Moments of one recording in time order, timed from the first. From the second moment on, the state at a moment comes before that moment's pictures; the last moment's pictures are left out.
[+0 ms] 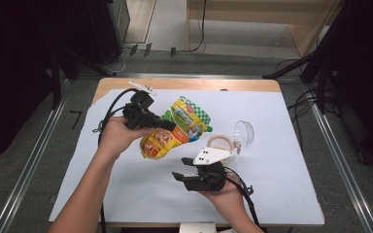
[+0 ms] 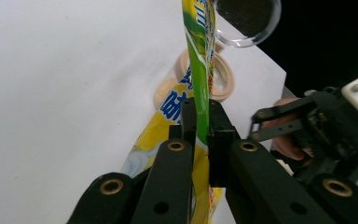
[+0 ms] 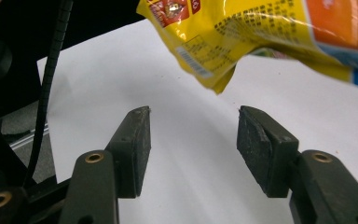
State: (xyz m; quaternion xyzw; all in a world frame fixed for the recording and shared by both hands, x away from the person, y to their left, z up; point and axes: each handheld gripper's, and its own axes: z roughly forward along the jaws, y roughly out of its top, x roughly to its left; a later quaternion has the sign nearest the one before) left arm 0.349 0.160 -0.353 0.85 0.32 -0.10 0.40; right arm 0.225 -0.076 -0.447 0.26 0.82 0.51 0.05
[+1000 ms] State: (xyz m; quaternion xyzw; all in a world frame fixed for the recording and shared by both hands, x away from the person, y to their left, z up) left arm 0.370 0.187 -0.406 0.83 0.34 -0.06 0.43; right arm 0.231 -0.093 -0.447 0.28 0.81 0.51 0.06
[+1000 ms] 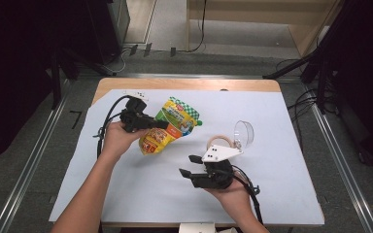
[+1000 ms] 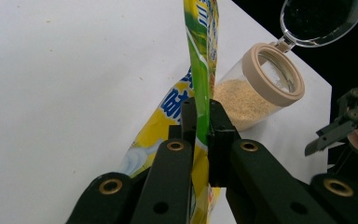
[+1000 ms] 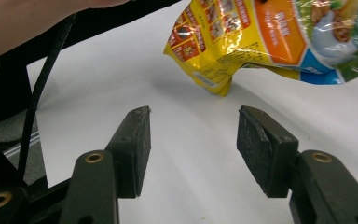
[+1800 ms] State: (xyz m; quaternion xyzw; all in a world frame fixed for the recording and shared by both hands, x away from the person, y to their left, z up) left arm 0.333 0.246 -0.408 0.82 0.37 -0.05 0.44; right arm 0.236 -0.101 -0.441 0.28 0.83 0.48 0.05
